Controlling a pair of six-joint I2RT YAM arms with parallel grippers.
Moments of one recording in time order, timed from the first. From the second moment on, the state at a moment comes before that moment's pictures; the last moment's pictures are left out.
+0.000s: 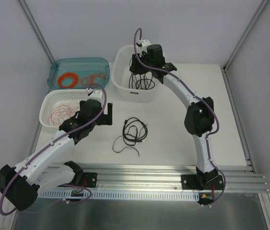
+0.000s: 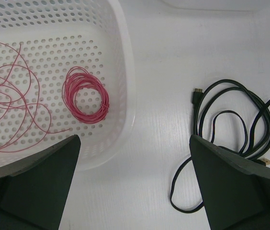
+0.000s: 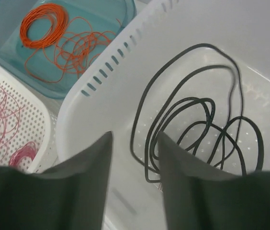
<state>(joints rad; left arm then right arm) -0.59 0.98 0.81 -0.47 -0.37 -0.30 0.53 2.20 2.13 -0.33 -0.21 0.15</state>
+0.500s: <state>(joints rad) -0.59 0.99 0.81 -0.47 -0.35 -0.30 0.55 1.80 1.77 -0.47 -0.17 0.13</state>
